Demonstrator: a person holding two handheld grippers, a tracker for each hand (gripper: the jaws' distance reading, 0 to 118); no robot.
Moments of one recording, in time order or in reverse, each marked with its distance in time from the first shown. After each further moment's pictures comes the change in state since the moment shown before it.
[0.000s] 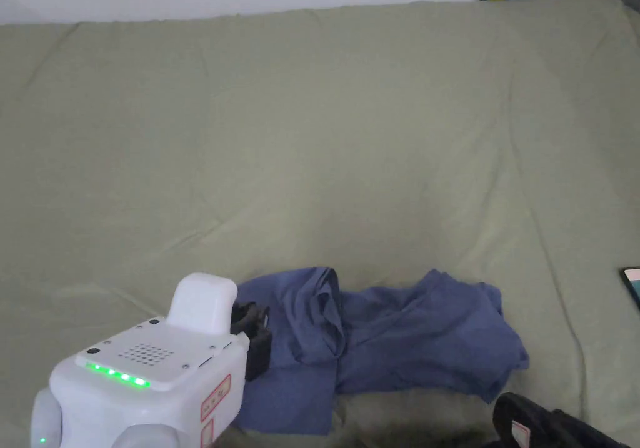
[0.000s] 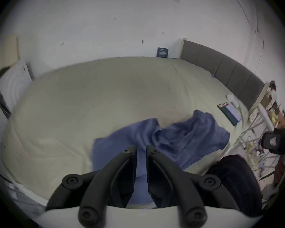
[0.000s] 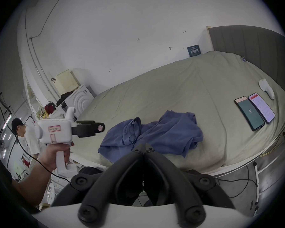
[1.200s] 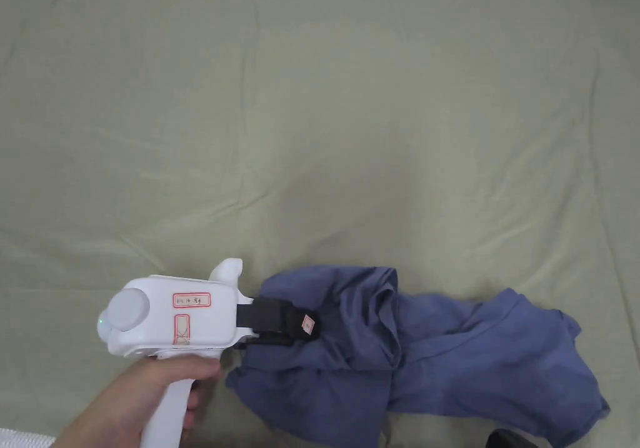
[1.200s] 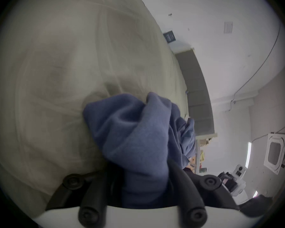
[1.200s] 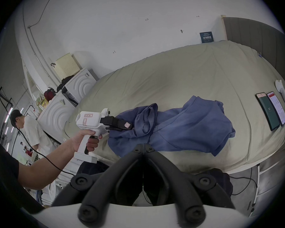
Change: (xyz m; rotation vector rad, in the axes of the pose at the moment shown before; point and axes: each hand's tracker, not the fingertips) left arm -0.139 -0.070 -0.185 -0.344 -0.755 0.752; right arm -0.041 0.006 -0.066 -0.159 0.023 0.039
